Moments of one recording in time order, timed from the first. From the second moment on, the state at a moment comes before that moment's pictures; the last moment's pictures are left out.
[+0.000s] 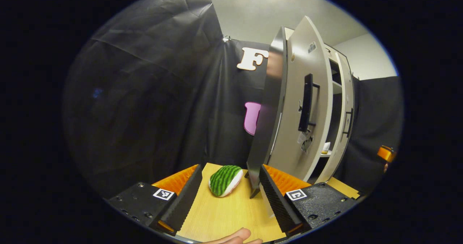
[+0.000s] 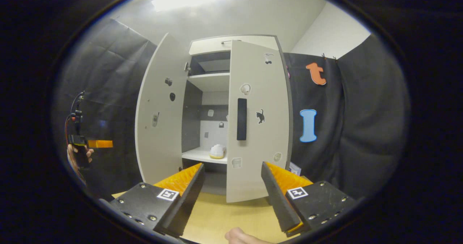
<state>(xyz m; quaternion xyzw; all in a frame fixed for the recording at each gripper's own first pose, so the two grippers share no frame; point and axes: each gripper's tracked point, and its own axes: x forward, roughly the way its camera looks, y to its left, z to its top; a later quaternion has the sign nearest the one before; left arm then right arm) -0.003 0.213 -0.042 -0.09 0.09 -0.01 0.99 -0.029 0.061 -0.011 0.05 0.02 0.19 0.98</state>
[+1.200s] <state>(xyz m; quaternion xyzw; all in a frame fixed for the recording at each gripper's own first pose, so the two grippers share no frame) 0.096 0.123 0.044 0.03 0.06 -0.06 1.00 -0.097 0.029 -0.009 0.09 -0.01 0.19 0.98</state>
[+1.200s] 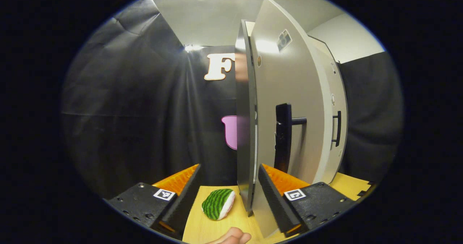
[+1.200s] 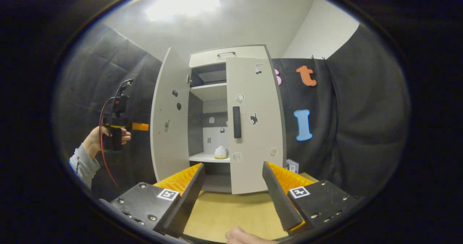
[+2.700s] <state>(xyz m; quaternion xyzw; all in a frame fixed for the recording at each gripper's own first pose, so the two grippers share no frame) 0.058 -0.026 0.021 -0.01 0.10 -0.09 0.99 -0.062 -0.004 -0.034 0.10 0.03 0.11 0.99</state>
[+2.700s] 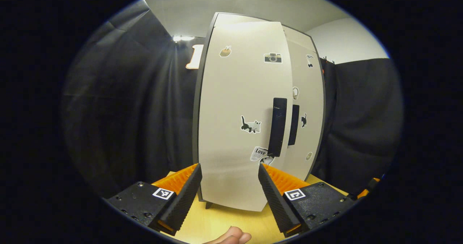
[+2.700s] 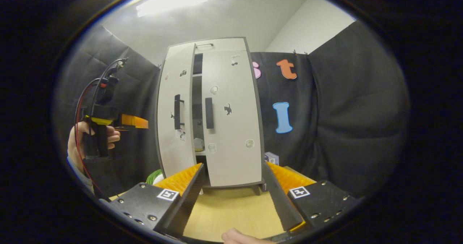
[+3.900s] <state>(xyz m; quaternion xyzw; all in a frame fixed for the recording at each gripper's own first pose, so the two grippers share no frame) -0.041 -0.007 0.006 -0.01 0.08 -0.05 1.00 -0.047 0.001 -0.031 0.08 0.04 0.11 0.99</state>
